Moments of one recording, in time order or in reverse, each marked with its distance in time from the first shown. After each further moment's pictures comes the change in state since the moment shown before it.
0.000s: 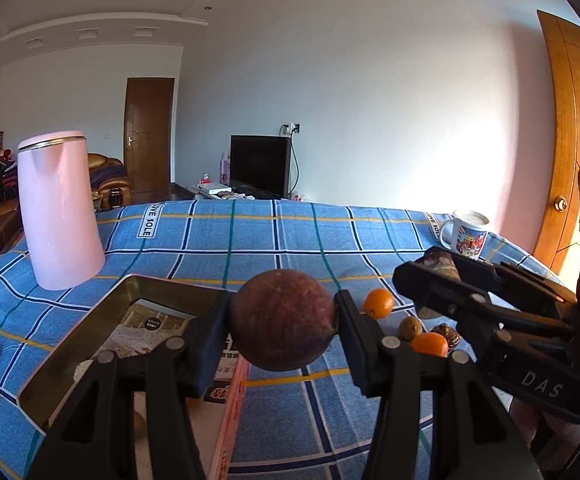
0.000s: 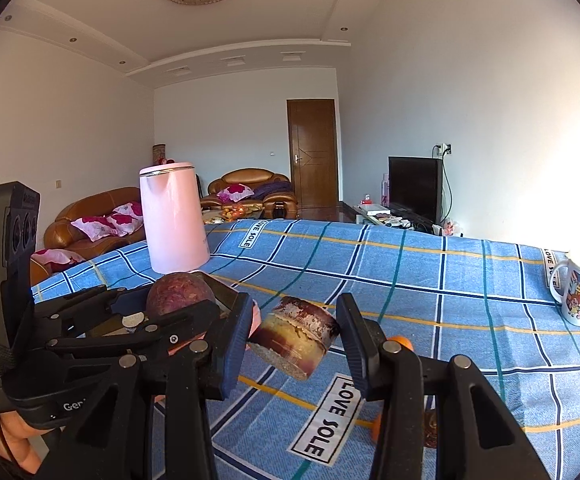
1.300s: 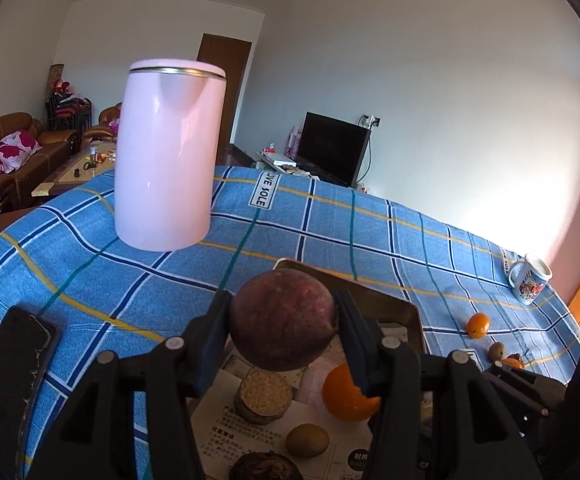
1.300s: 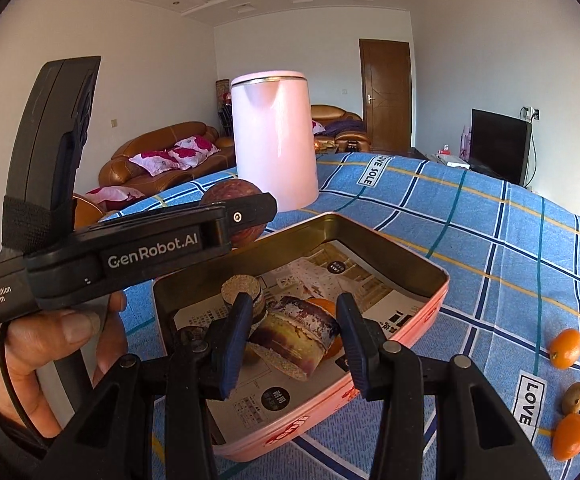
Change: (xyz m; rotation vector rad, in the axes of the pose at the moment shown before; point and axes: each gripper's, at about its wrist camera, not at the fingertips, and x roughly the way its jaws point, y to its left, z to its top) left arm 0.007 0.134 -0.001 -0.240 0.099 0.140; right arm 0.095 0.114 -0.017 -0.084 0.265 0.240
